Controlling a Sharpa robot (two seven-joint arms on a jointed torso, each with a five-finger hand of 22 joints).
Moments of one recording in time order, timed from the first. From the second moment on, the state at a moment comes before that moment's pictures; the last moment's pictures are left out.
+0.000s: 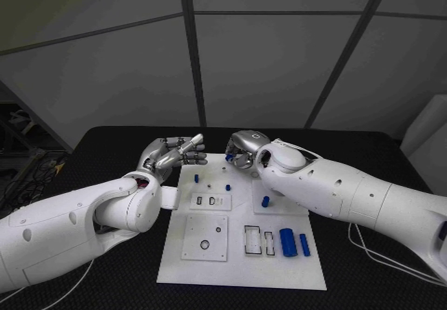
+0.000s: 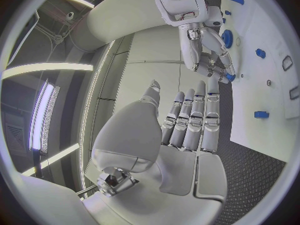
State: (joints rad) left arm 1.09 -0.91 0.10 1.69 -0.07 -0.54 0.39; left_hand 1.33 0.03 -0.05 0.09 0.12 0.91 0.21 0.09 0.07 1.01 0.17 0.09 0.07 1.09 0.12 0.16 0.23 0.19 0.95 0.22 0.41 0.17; right arm 1.21 -0.35 0.05 1.07 -1.69 -0.31 -0.20; right_hand 1.41 -0.11 0.43 0.04 0.18 1.09 0.14 0.08 0.08 1.22 0.08 0.07 0.08 1.47 0.00 1.26 1.09 0.09 1.40 0.09 1.35 1.15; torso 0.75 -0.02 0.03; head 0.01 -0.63
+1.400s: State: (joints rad) left arm 1.09 -0.92 0.10 1.68 -0.07 -0.52 0.37; left_hand 1.33 0.03 -0.05 0.09 0.12 0.91 0.21 0.09 0.07 1.01 0.17 0.09 0.07 1.09 0.12 0.15 0.24 0.19 0.95 0.22 0.41 0.17; right arm 1.21 -0.69 0.06 1.34 -1.61 -0.30 -0.22; right_hand 1.31 -0.19 0.31 0.10 0.19 0.99 0.15 0.07 0.07 1.35 0.06 0.23 0.16 1.47 -0.02 1.32 1.14 0.08 1.43 0.09 1.41 1.24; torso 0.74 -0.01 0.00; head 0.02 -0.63
